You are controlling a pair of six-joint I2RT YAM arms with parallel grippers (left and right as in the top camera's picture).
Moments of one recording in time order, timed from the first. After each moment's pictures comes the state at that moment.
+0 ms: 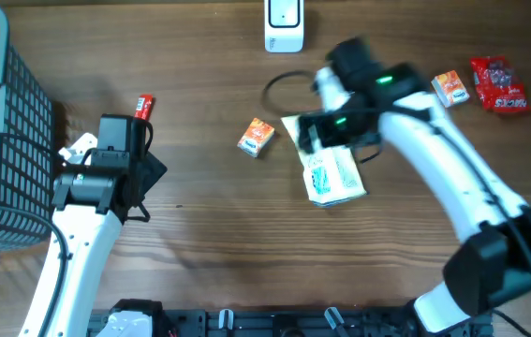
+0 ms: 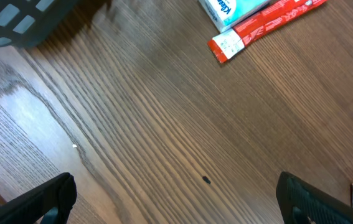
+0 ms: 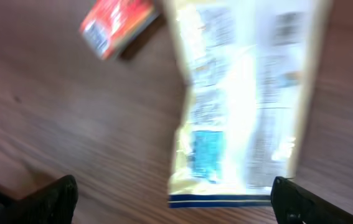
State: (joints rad) left arm -0.10 1.19 1.01 -1.09 -0.34 -0.91; right arm 0.35 1.74 1.53 -1.14 -0.25 0.16
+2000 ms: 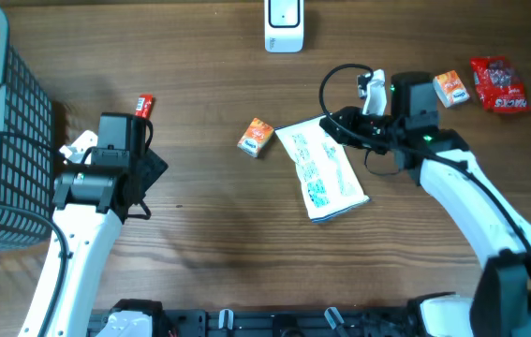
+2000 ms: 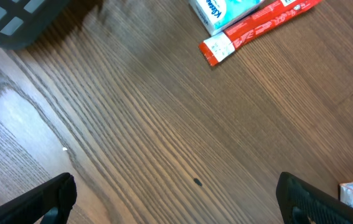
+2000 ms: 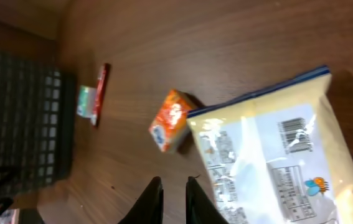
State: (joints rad) left arm -0.10 1.19 1.01 -1.06 -0.33 -0.91; right arm 0.18 1.54 0.95 -0.26 -0.61 0.49
